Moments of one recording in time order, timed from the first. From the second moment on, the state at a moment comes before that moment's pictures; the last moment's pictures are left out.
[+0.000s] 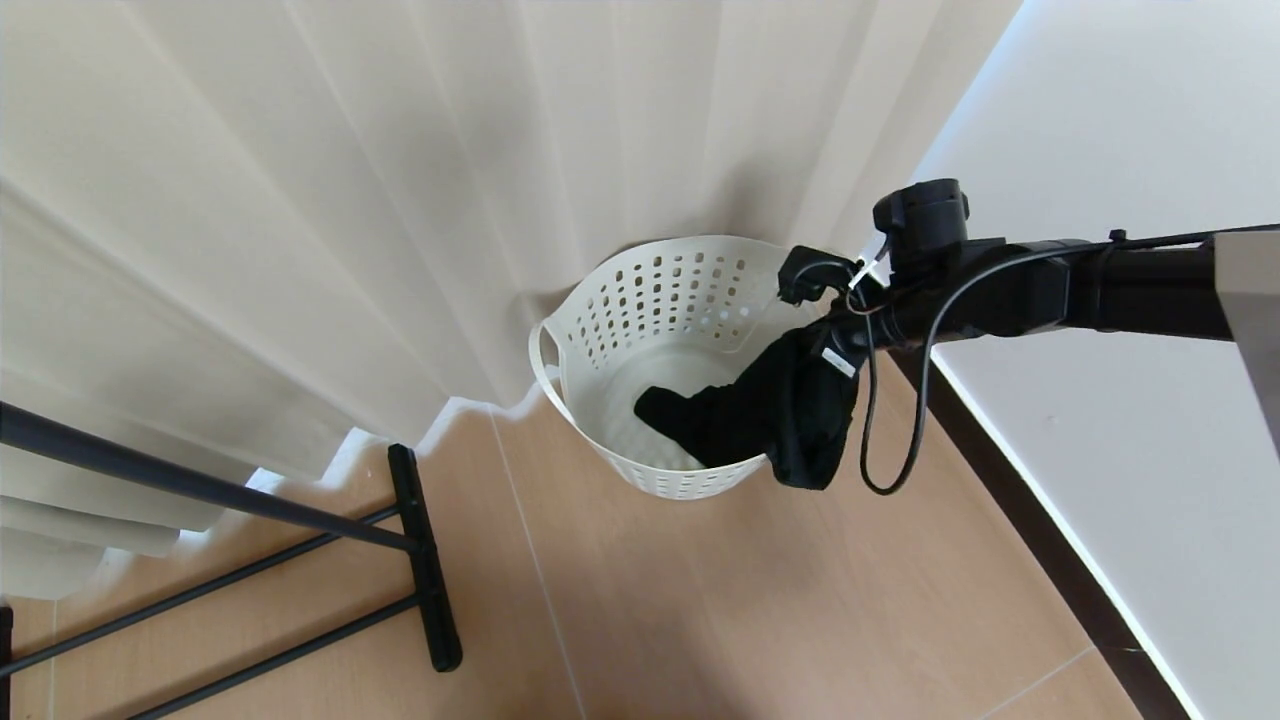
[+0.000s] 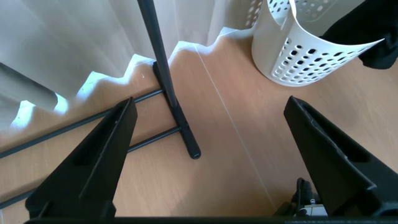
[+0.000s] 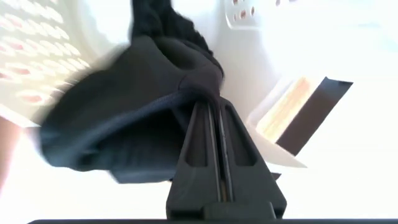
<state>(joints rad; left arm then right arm) 0.00 0.00 -0.01 0.03 -0.02 0.01 0.29 2.18 -1.85 0.25 0.03 -0.75</state>
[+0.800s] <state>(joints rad) 0.00 0.00 -0.01 0.03 -0.02 0.01 0.67 1.39 -1.06 -0.10 0.00 -0.36</state>
